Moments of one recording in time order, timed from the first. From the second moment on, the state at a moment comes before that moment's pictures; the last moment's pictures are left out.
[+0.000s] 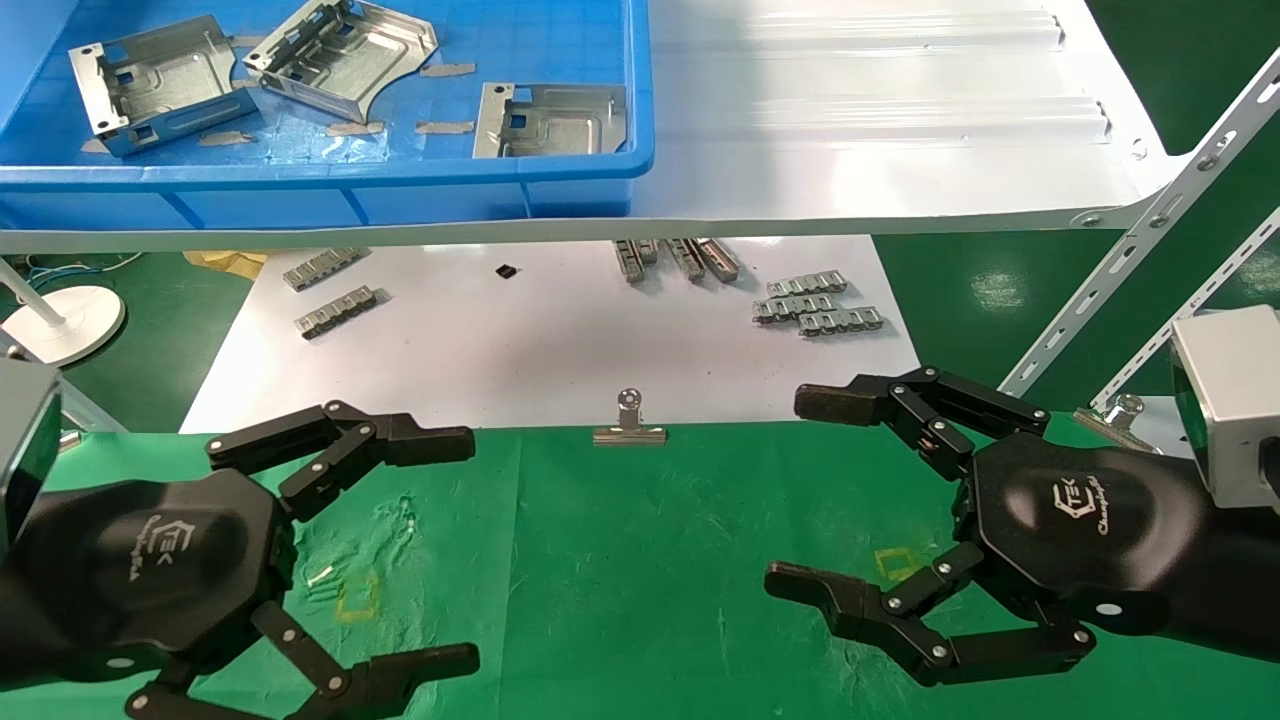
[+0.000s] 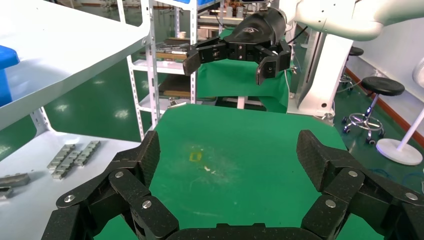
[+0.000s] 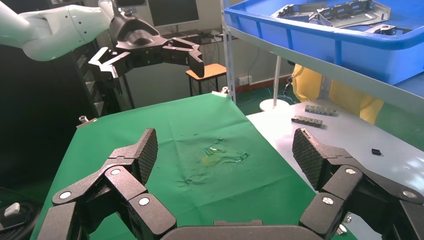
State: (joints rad) left arm -1.08 0.61 0.28 -1.28 0.73 1.50 -0.19; right arm 1.07 -0.55 -0.39 1.21 -0.62 -1.41 0.12
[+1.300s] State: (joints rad) left arm -1.08 0.61 0.28 -1.28 0.73 1.50 -0.19; right arm 1.07 -0.55 -0.39 1.21 -0.62 -1.41 0.12
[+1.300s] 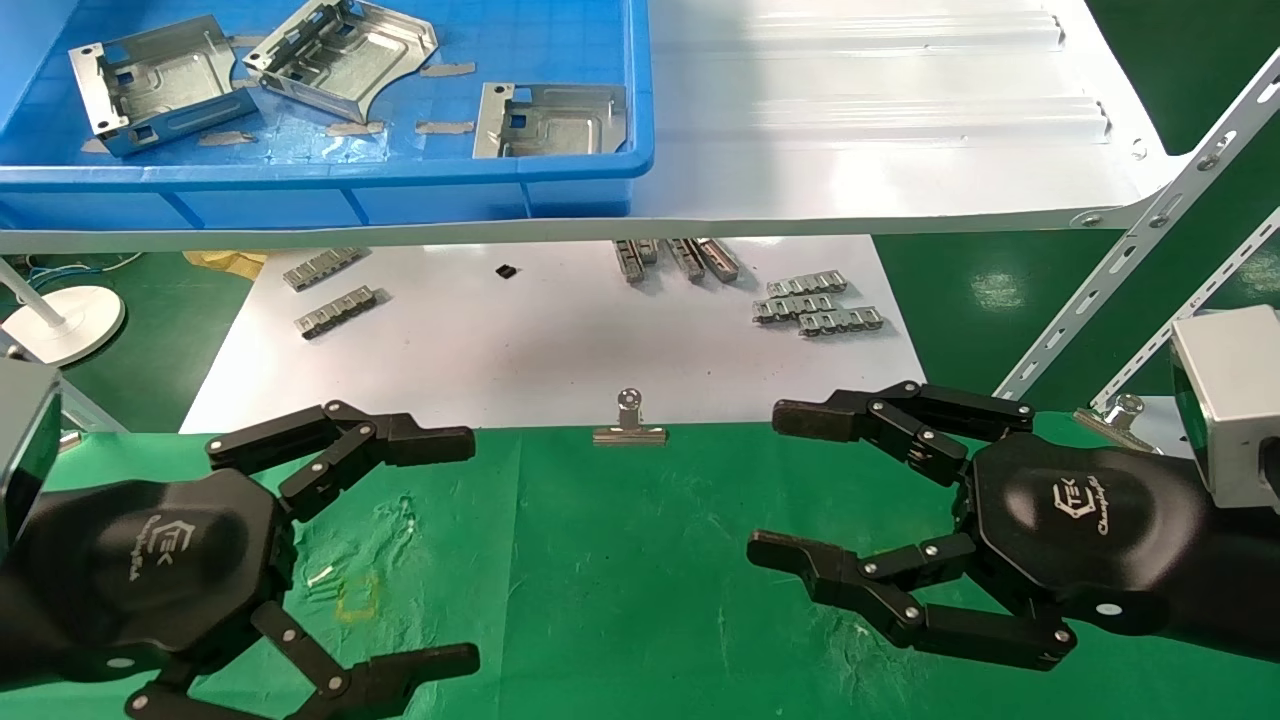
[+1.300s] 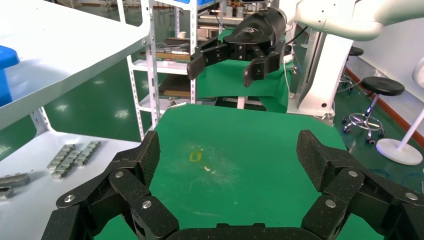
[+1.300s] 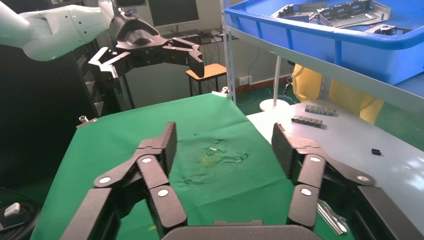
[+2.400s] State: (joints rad) left arm -1.56 0.77 0.39 -0.99 1.08 1.21 -0.33; right arm 1.07 -0.55 -0.39 1.21 -0.62 -1.41 0.12
